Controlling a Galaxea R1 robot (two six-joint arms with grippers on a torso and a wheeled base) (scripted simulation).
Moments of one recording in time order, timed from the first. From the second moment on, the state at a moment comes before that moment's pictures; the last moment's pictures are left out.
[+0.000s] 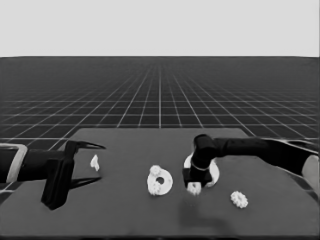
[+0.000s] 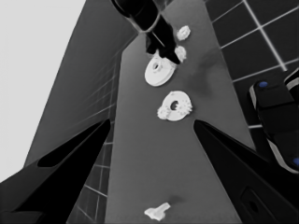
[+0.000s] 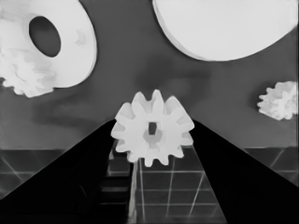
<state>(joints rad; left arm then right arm) -0.34 1.75 -0.42 0.31 0.68 0.35 -0.04 2.58 -1.05 -0.23 -1.56 1.53</state>
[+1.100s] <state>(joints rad) -0.34 1.75 -0.42 0.31 0.68 0.35 -0.15 2.94 -1.66 -0.33 -1.48 1.30</state>
